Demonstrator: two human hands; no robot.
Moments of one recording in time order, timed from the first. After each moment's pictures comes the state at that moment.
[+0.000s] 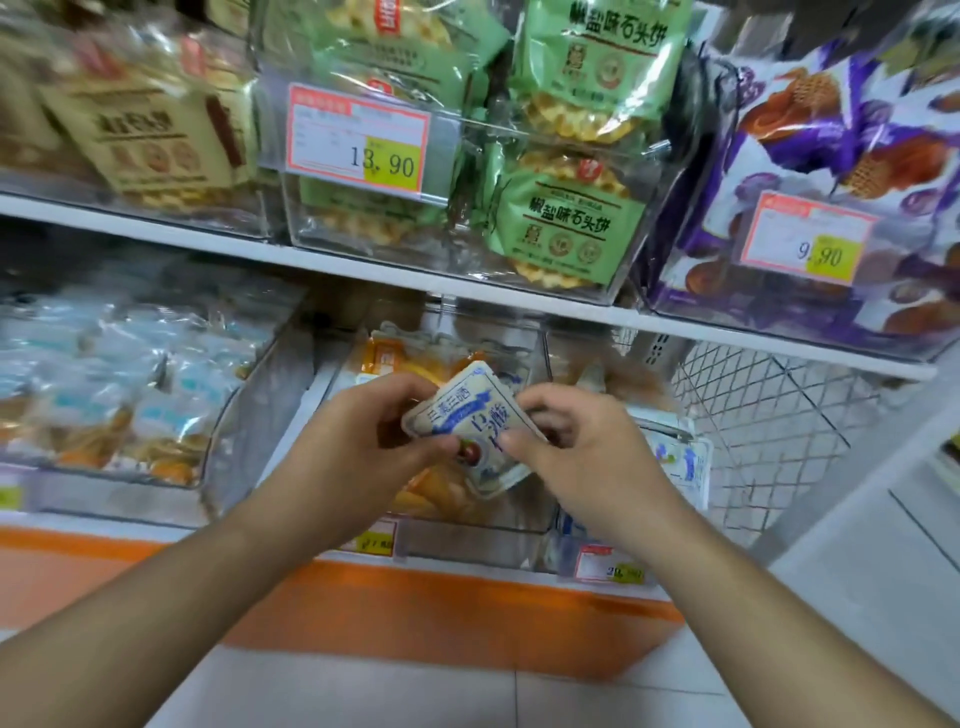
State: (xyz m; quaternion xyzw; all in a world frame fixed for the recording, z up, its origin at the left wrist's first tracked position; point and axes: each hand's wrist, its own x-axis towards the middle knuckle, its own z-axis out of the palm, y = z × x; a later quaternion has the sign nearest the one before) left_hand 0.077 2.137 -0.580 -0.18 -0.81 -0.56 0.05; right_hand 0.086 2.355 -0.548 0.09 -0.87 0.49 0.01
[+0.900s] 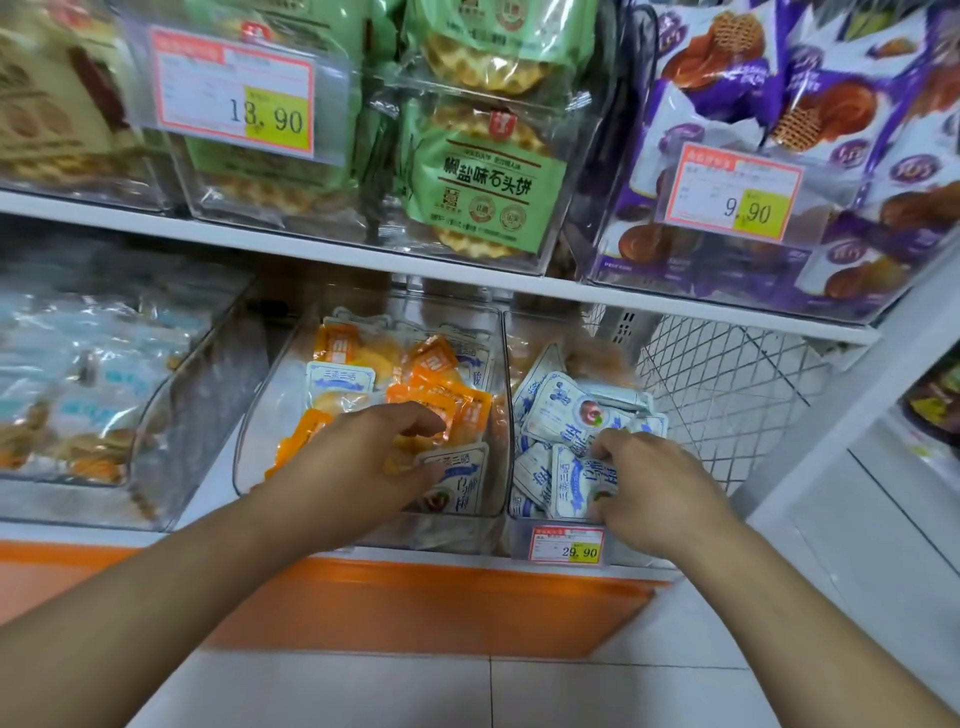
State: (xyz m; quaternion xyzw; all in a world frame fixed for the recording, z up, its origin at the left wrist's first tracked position) left_hand 0.070 2.174 -0.599 -0.18 -0.92 -0.35 0.00; right_hand 0.091 2.461 -0.583 -0.04 -1.00 -0.01 -0.05
